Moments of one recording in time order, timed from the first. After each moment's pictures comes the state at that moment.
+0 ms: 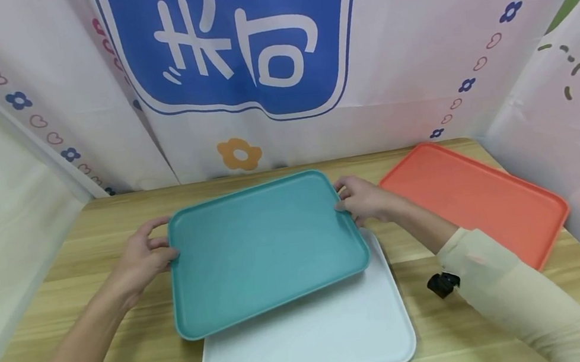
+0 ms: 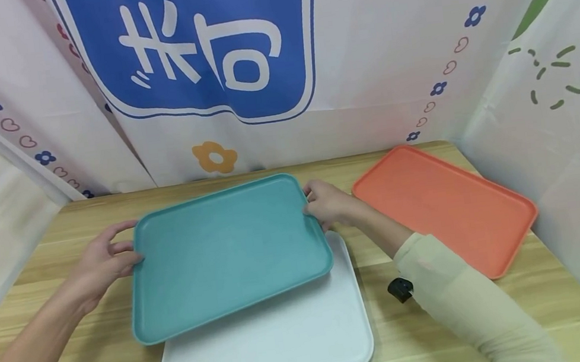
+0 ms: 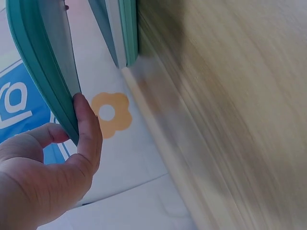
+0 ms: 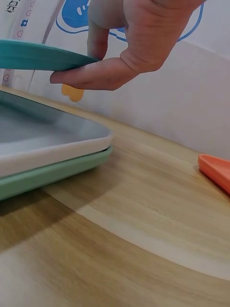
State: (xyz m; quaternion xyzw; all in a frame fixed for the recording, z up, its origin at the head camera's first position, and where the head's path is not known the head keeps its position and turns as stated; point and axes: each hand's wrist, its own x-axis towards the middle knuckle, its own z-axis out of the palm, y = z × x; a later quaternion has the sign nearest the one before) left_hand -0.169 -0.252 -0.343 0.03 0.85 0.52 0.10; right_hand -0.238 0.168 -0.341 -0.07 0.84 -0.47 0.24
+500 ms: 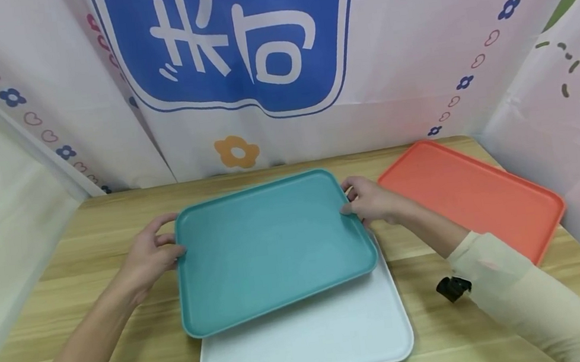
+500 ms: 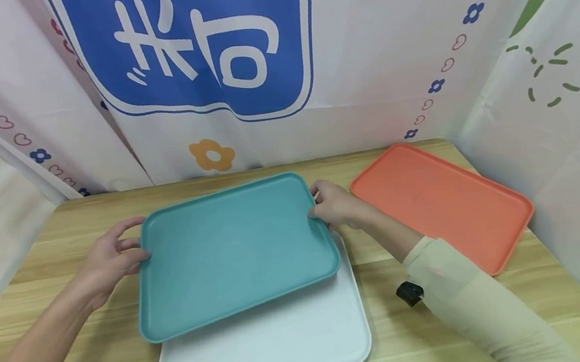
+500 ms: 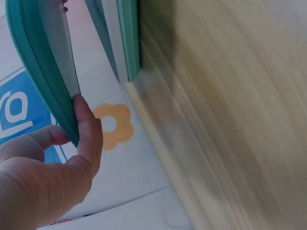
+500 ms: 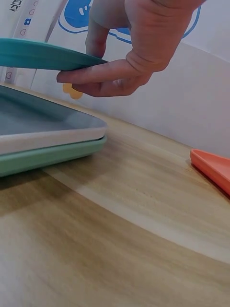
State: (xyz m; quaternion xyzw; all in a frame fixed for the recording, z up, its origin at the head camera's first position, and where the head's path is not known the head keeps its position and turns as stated) left_hand -0.172 -0.237 -0.345 0.03 0.84 0.53 0.10; right_hand -0.228 0.181 -0.344 -0.07 0.85 -0.47 0.22
